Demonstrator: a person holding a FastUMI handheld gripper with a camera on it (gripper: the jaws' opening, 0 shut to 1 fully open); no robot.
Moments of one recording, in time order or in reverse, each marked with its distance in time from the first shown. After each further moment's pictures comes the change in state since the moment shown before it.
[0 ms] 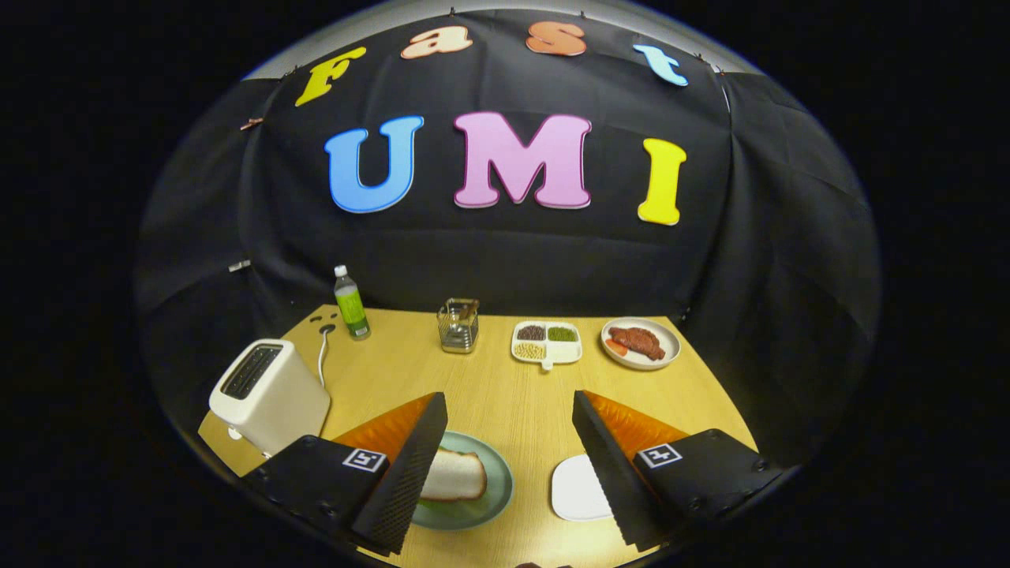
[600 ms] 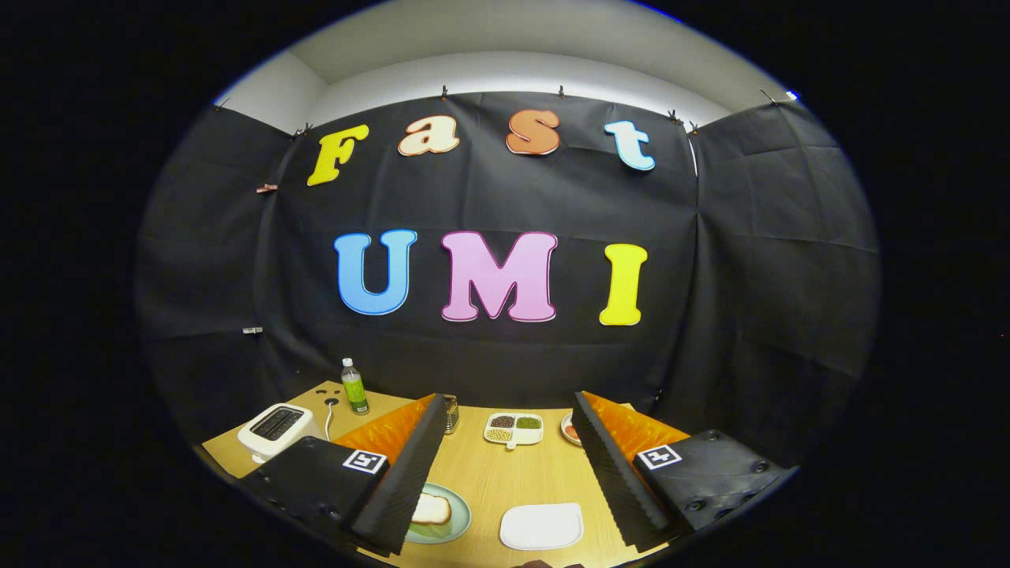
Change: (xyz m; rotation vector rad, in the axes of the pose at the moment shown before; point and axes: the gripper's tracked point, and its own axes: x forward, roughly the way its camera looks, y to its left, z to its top) arm -0.122 -0.067 0.103 -0.018 -0.346 0.002
